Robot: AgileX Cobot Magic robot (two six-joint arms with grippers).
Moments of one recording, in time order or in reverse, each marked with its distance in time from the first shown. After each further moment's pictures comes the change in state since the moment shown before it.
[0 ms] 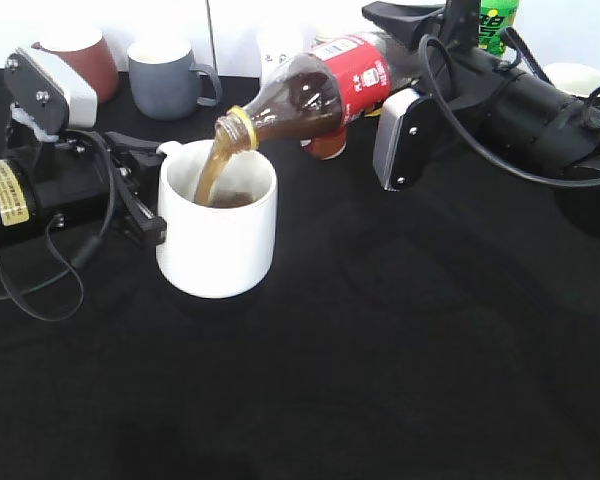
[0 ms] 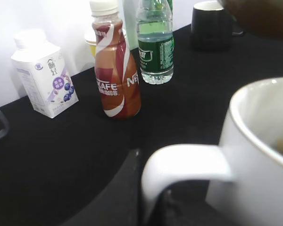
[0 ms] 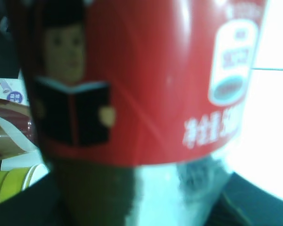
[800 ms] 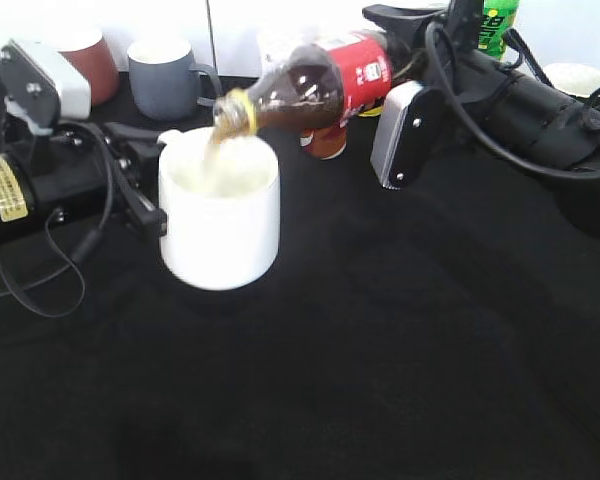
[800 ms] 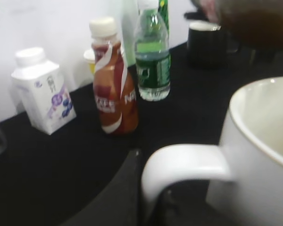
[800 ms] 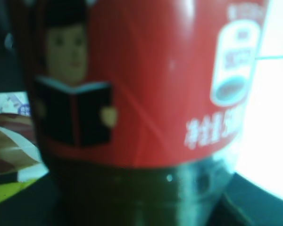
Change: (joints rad) left arm 0.000 0.000 0.000 -0.006 -0.037 -0.001; right arm 0.000 0.000 0.002 -0.008 0.004 0.082
